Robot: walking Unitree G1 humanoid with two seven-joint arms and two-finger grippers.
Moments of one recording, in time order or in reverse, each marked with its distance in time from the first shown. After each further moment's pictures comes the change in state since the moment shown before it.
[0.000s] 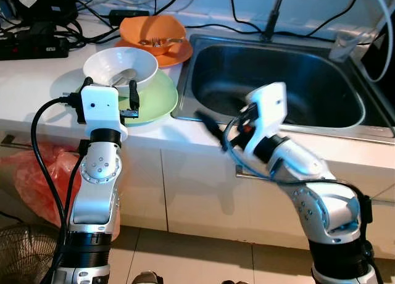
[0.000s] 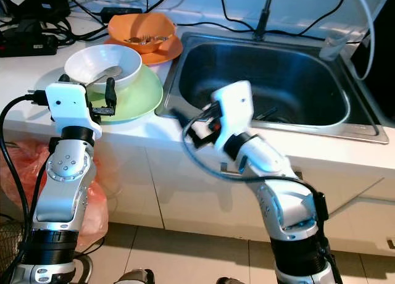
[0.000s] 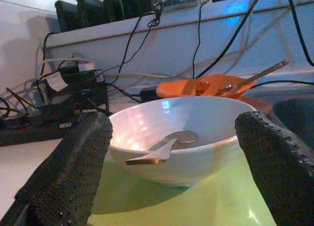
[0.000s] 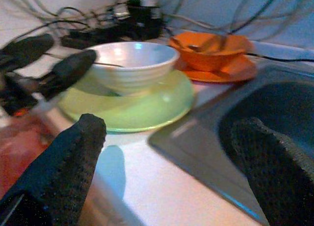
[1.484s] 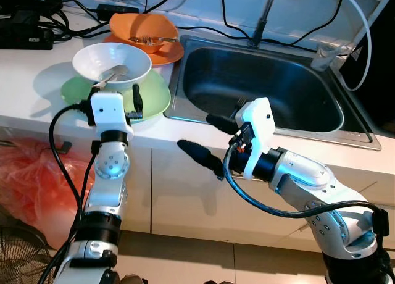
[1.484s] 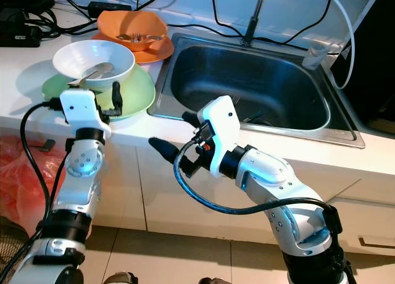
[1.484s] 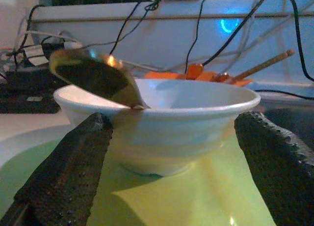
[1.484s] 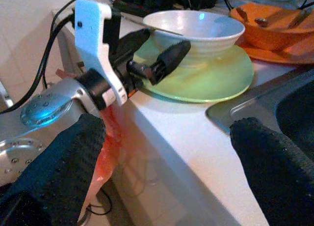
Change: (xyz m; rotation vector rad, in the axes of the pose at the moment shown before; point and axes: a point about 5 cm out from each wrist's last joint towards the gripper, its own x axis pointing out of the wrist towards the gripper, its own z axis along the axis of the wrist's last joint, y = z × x) left arm 0.019 -0.010 -0.033 -0.051 -0.029 0.029; right arm -0.017 0.021 -0.002 0.029 0.087 0.238
